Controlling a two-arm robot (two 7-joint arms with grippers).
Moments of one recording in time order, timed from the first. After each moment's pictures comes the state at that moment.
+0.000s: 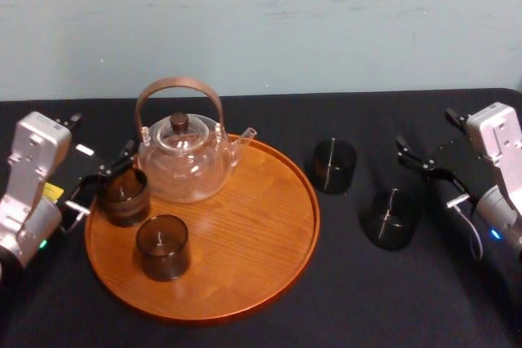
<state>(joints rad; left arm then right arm) -0.20 0.60 0.45 -1.41 -0.25 -0.12 0.03 0.20 0.60 -0.45 -1.41 0.25 -0.12 -0.03</state>
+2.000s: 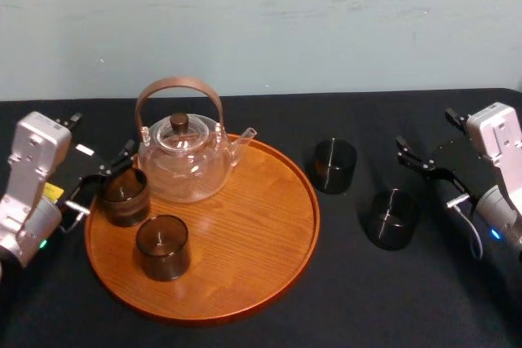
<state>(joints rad) -0.20 0.60 0.45 -1.41 -0.25 -0.12 0.03 0.20 0.60 -0.45 -1.41 0.25 -0.12 -0.03</state>
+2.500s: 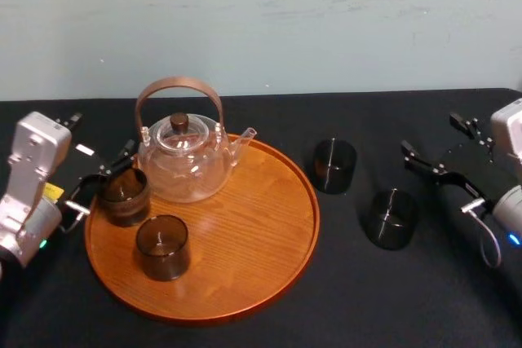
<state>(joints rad) -0.20 0.60 0.45 -1.41 -0.25 -0.12 0.03 0.12 0.65 -0.38 -1.52 0.34 -0.07 0.07</state>
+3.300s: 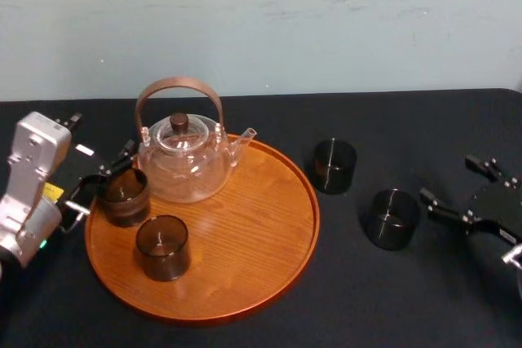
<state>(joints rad) -0.20 0.60 0.45 -1.41 -0.25 -0.12 0.03 -0.13 0.78 -0.23 -1.72 0.43 -0.02 0.21</state>
